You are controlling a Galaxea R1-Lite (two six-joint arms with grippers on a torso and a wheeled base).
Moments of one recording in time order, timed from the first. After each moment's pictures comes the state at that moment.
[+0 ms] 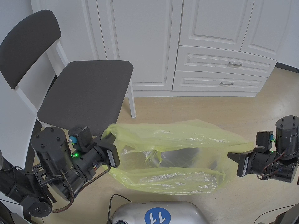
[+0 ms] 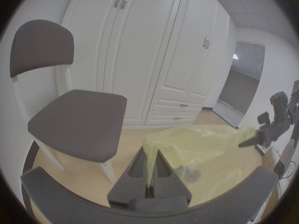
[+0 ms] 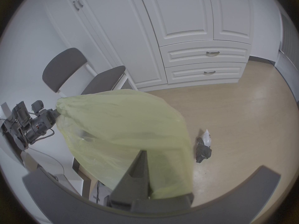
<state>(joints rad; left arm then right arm) -0.73 1.67 -0.38 -1.20 0.31 -0.15 0.65 1.33 -0.52 -0.31 -0.23 0.38</state>
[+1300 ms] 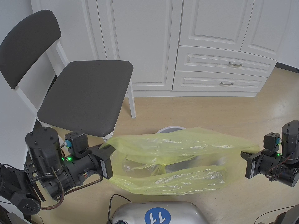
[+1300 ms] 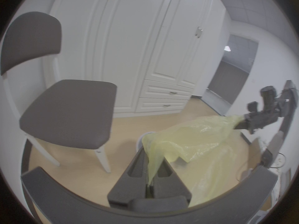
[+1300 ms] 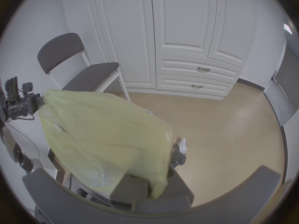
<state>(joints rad) -0.68 1.58 -0.36 -1.01 0.11 -0.15 0.63 1.27 -0.47 -0.28 -0.40 0.20</state>
